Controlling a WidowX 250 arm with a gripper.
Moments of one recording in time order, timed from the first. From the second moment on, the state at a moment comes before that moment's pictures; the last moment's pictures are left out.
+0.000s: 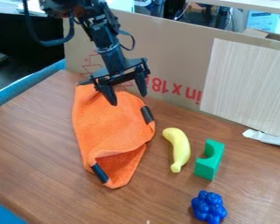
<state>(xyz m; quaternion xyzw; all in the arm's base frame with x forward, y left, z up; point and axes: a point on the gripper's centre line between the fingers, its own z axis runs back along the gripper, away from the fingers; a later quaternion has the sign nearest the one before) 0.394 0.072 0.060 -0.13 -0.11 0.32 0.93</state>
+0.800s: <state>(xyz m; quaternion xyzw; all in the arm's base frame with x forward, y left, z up) 0.407 0.072 0.025 -0.09 -0.08 0.34 0.93</state>
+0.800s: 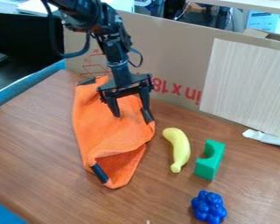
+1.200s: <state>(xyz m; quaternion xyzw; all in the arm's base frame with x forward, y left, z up) 0.419 0.062 0.023 -0.05 -0.08 0.34 0.94</state>
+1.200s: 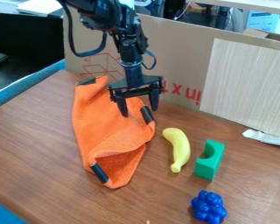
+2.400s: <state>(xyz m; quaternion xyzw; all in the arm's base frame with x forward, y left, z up) 0.440 0.054 0.004 -0.04 -0.07 0.36 0.93</state>
